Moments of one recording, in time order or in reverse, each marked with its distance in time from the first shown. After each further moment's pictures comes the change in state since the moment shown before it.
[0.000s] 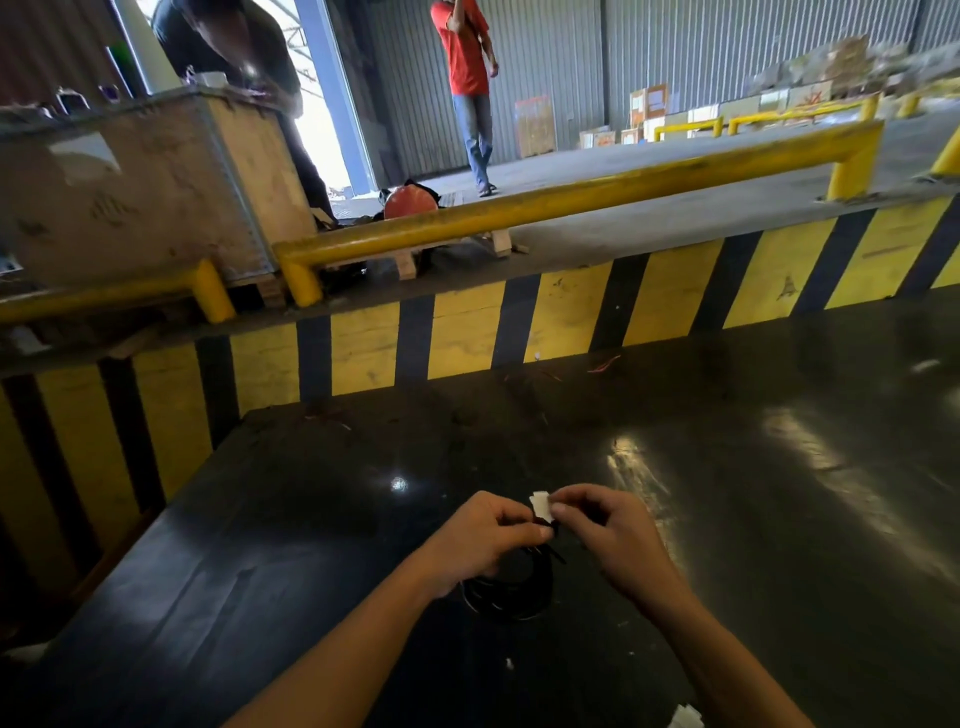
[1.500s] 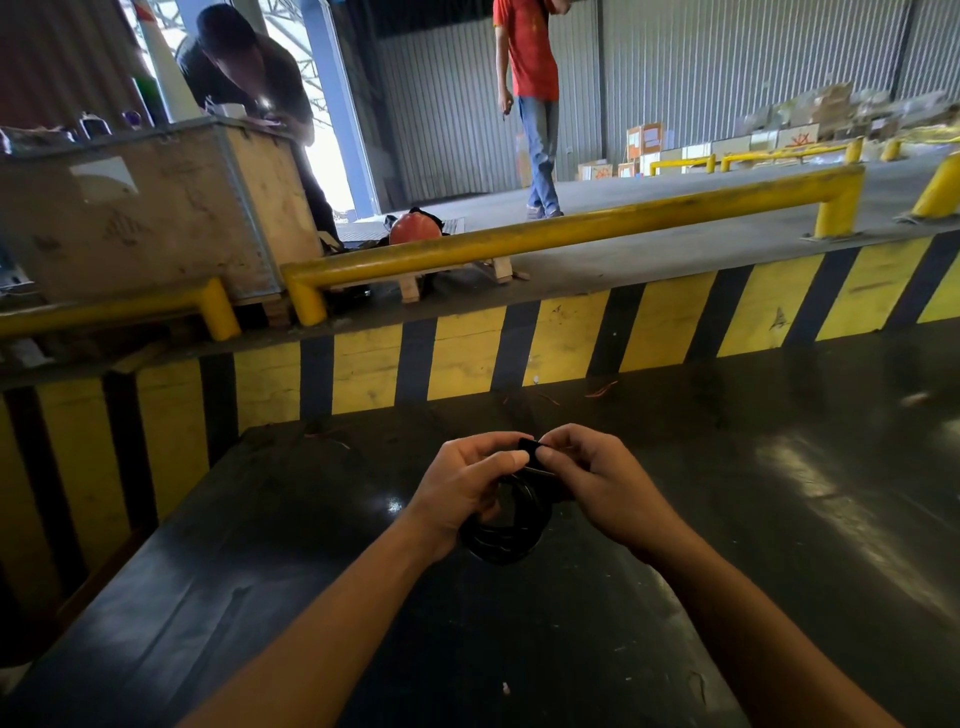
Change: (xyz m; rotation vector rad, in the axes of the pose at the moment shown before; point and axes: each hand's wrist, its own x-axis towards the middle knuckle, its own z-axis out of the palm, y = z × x) left_hand -0.011 0.056 -0.028 -0.321 0.181 0.230; right_hand 0.018 -0.085 -0.019 -0.059 -0.137 -0.139
